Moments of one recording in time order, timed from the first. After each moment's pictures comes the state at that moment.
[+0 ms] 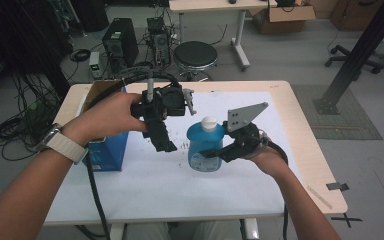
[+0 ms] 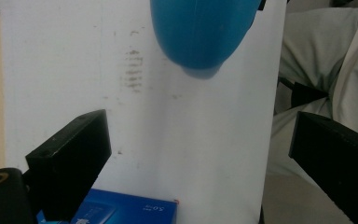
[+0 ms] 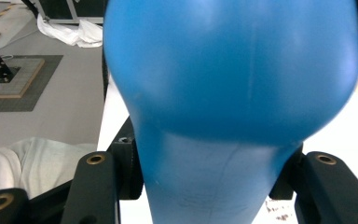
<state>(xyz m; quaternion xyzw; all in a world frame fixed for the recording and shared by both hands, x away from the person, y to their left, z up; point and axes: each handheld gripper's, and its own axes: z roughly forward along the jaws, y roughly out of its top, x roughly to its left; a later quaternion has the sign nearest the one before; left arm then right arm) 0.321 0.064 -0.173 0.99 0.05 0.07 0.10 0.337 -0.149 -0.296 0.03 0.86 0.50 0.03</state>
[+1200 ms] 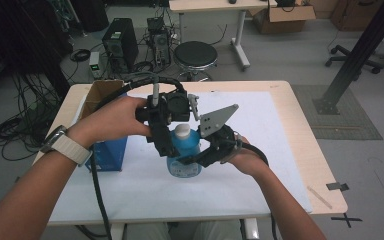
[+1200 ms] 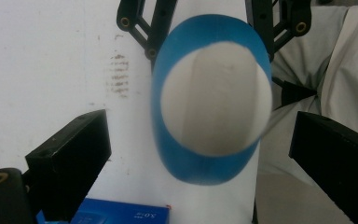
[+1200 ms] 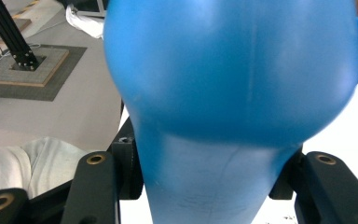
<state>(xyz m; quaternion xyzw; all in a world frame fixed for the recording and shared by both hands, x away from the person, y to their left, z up) 0.317 0.055 -0.181 0.99 0.04 0.05 0.10 0.334 -0.095 -0.298 -0.03 0.87 0.49 0.01</state>
